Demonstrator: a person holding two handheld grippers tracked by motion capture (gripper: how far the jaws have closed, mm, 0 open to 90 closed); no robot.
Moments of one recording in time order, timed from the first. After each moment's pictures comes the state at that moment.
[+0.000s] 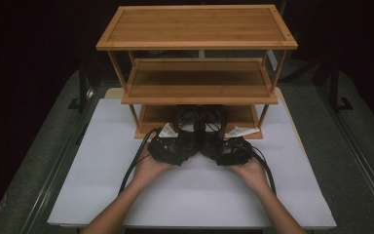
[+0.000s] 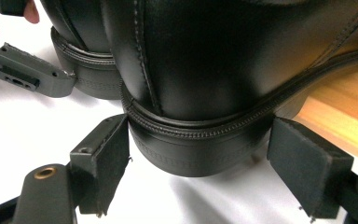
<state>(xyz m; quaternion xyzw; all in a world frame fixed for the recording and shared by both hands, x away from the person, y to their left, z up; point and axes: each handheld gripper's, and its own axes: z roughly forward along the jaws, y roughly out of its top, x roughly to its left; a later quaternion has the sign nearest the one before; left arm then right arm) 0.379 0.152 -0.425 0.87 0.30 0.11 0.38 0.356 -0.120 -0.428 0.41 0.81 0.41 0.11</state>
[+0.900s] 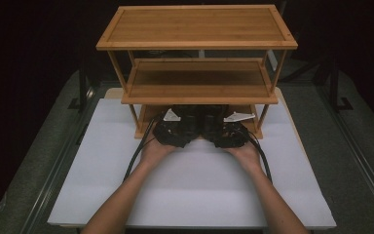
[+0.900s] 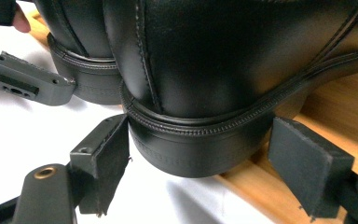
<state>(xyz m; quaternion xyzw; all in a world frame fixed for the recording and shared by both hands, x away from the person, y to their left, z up) 0.442 0.143 -0.437 0.86 0.31 0.14 0.39 0.414 -0.119 -0.436 0.42 0.79 0.42 0.16</state>
